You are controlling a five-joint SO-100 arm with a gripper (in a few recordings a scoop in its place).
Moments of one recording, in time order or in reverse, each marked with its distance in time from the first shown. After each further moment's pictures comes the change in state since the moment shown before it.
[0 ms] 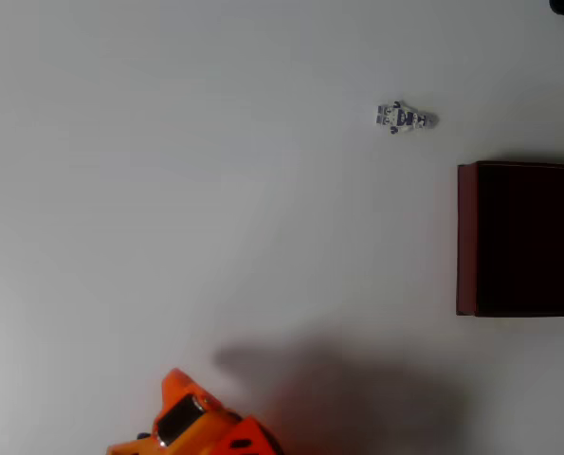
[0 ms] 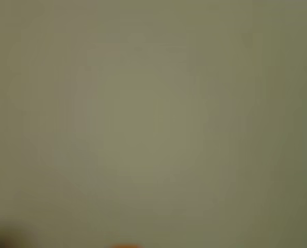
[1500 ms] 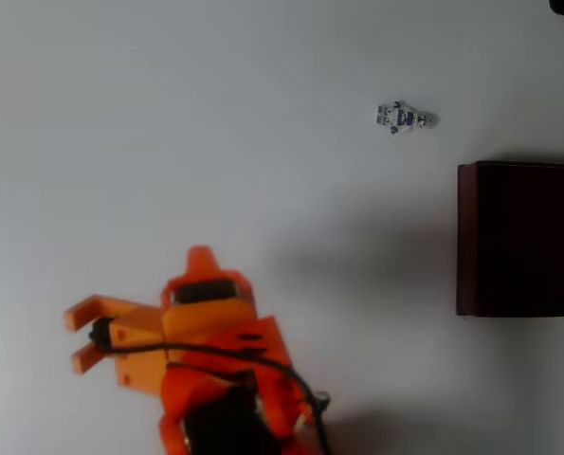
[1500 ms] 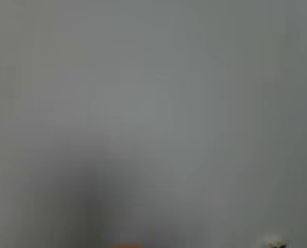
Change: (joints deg) arm 23.6 -65.4 -59.2 6.9 16.8
